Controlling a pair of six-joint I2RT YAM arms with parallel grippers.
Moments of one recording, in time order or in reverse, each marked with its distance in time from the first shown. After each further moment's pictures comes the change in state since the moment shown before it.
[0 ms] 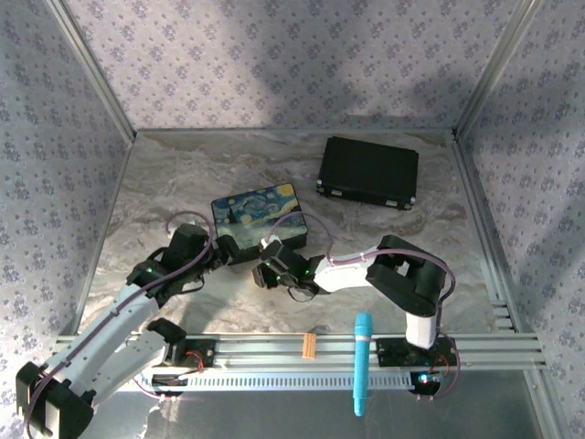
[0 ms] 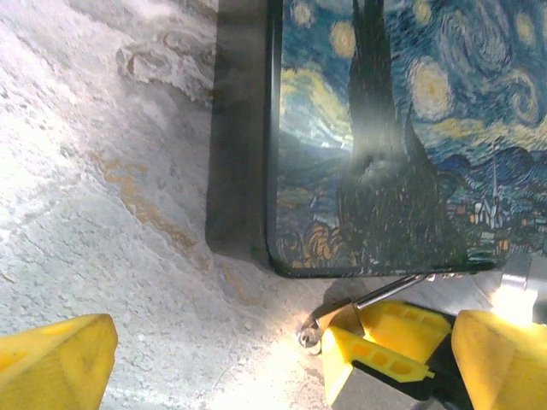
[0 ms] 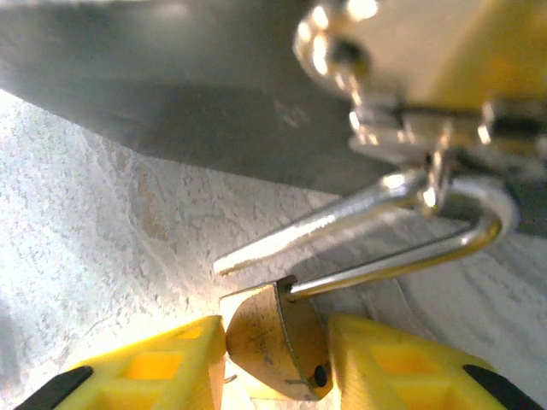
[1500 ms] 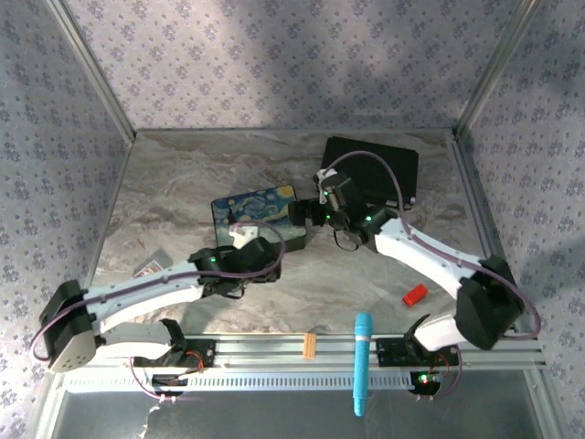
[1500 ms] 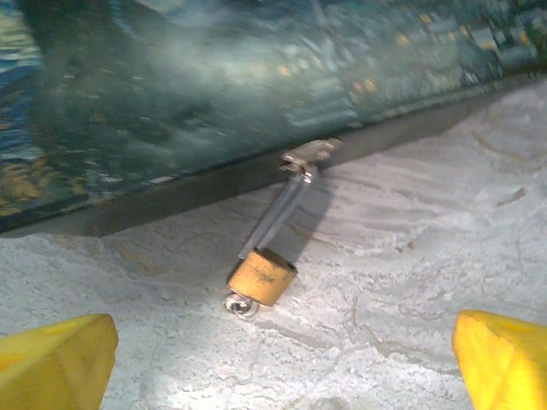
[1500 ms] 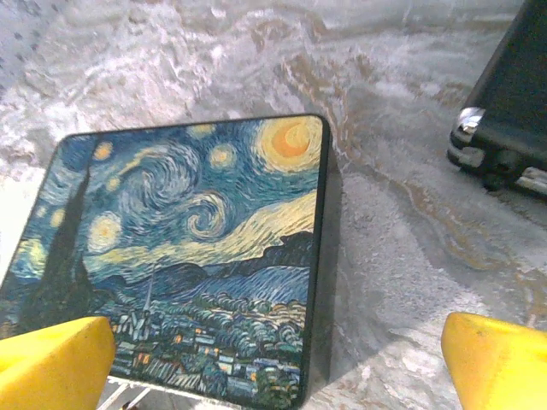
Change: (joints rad) left arm -0.504 0.371 0.187 -0.034 -0.295 -0.003; right arm -0.402 -0.455 0.128 -0.435 -0.019 -0.201
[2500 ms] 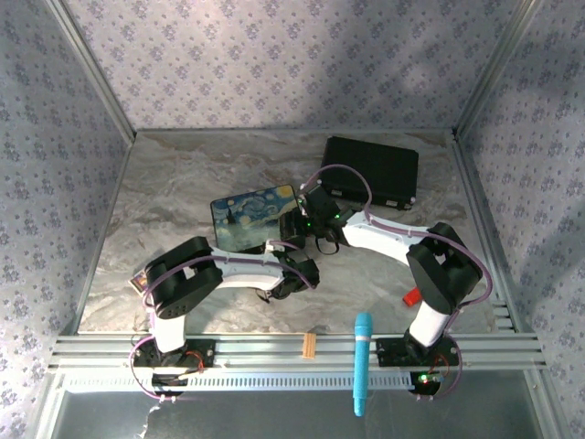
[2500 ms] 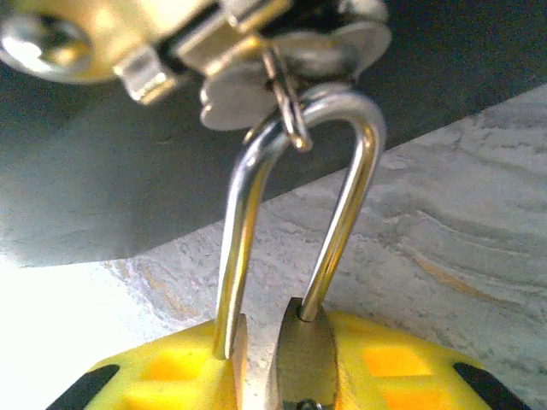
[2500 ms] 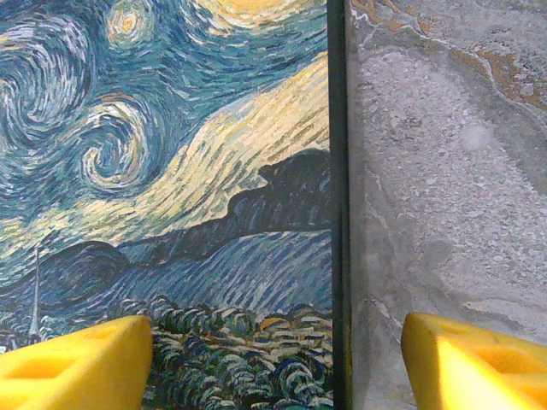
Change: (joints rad) left arm -0.117 0.701 0.233 -0.203 -0.294 -0.088; right arm 0.039 0.319 0.068 0.016 -0.034 0.134
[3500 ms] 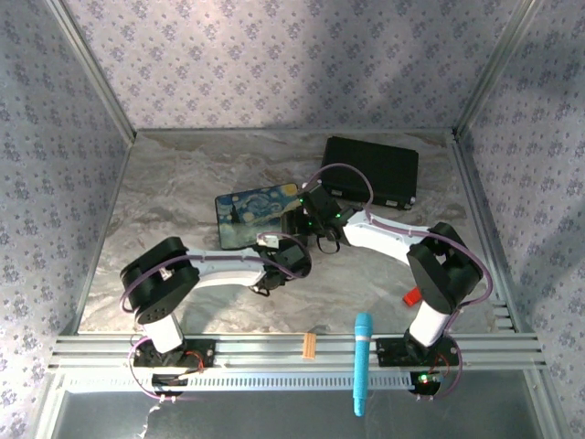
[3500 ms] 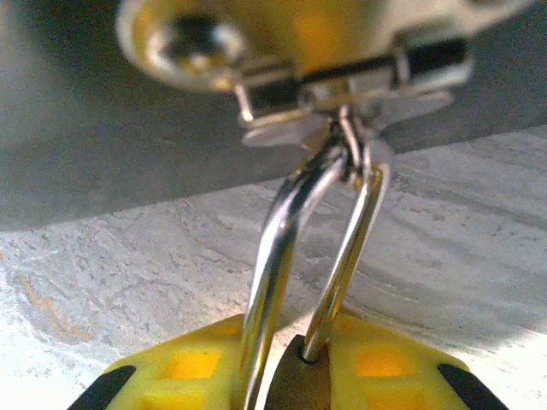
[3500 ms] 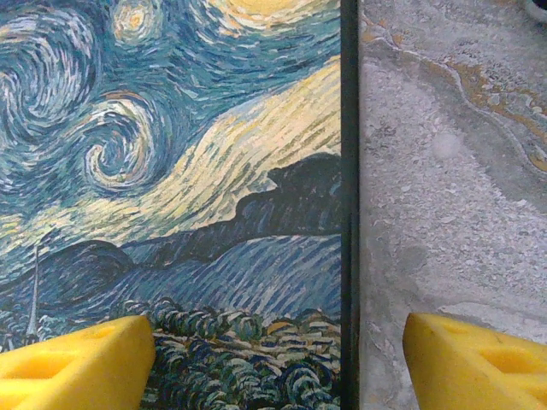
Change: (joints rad) left arm 0.082 -0.123 -0.098 0.245 0.160 -0.011; right arm -0.003 0.000 0.002 -0.008 0.028 0.000
